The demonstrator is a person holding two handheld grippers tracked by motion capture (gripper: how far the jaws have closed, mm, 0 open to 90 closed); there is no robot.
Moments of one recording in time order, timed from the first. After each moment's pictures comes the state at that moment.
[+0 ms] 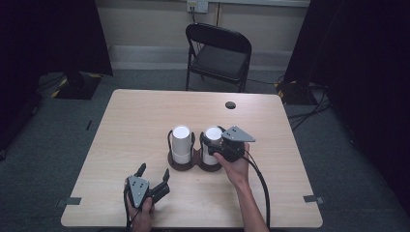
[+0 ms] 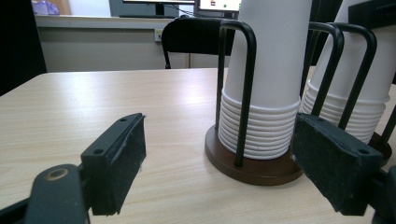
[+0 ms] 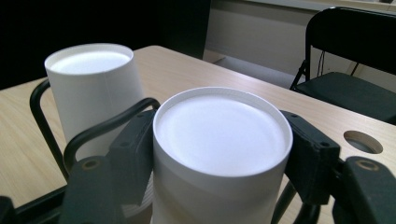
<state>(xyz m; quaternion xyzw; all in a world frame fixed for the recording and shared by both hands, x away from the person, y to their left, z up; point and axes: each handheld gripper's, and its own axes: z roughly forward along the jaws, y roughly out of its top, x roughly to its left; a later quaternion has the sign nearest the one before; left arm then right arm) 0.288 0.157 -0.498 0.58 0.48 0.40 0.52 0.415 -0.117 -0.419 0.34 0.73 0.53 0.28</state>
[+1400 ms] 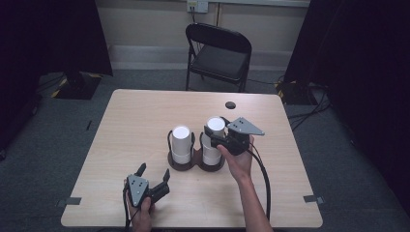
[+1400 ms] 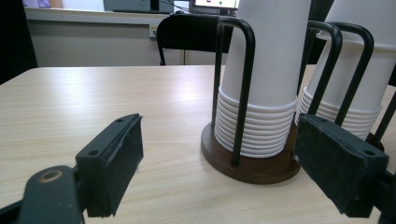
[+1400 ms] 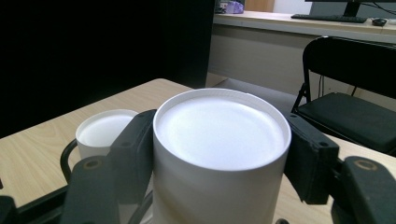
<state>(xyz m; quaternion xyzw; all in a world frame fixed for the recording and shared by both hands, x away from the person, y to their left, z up) 0.290 0.160 -0.498 0.59 0.48 0.38 0.53 0.412 -0.122 -0.379 0.33 0.70 0.56 0.28</state>
